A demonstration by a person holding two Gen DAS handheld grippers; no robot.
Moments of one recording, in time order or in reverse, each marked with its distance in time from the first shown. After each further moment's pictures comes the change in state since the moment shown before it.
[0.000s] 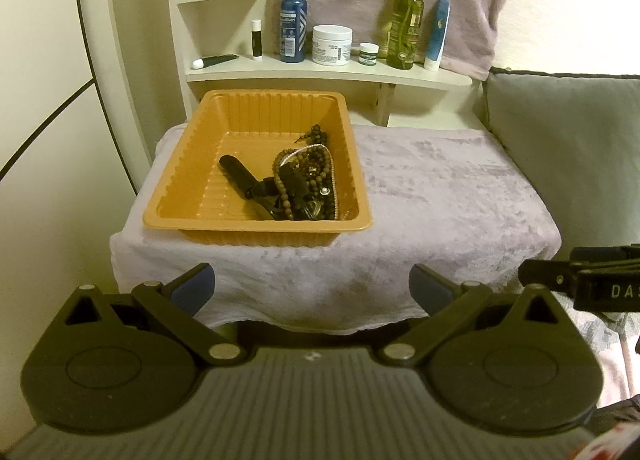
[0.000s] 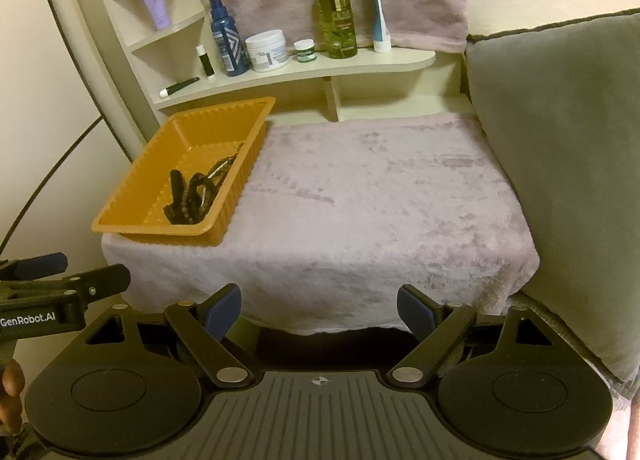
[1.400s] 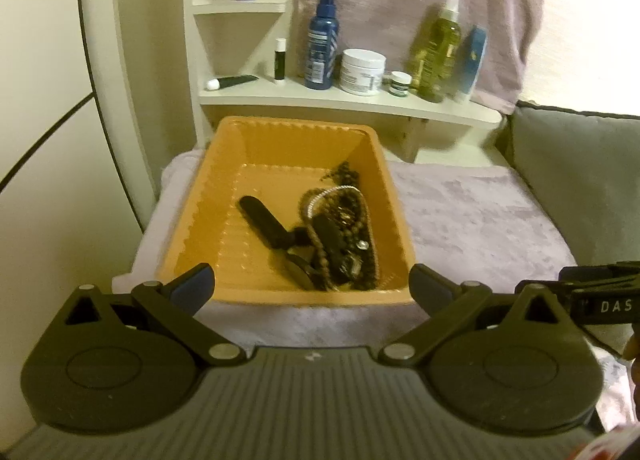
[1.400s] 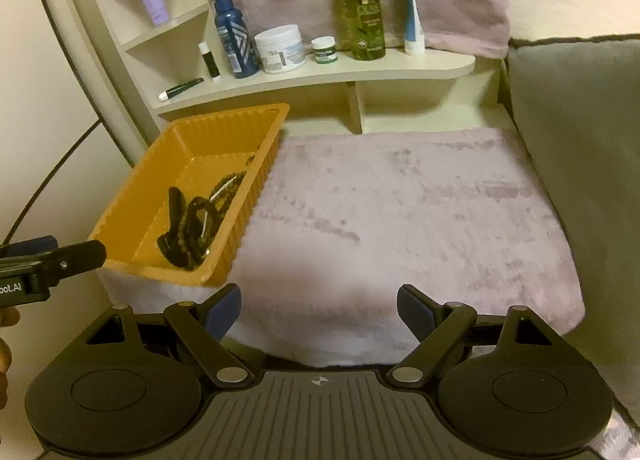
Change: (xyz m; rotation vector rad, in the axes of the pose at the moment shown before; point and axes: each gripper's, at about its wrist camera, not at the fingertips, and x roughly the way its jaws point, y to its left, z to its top) left arm 0.036 0.042 0.038 -0.036 -0.044 -0.022; right arm 0.054 0.007 0.037 -0.003 0.018 0.034
